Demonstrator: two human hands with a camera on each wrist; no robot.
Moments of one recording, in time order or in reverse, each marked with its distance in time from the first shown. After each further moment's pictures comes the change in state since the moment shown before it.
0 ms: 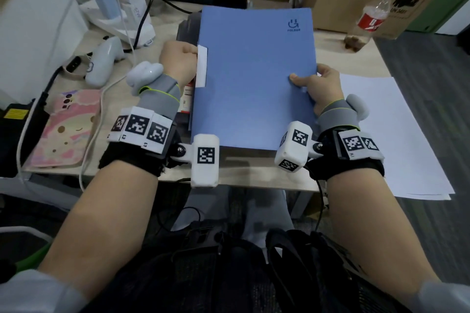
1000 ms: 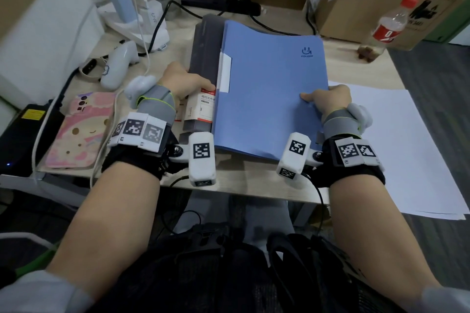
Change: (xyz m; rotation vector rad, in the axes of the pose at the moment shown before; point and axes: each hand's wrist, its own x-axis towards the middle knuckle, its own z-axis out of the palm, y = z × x) left_hand 0.000 -0.011 -0.027 0.193 -0.055 -0.248; right_hand 0.024 0.010 0.002 -0.473 0.191 0.139
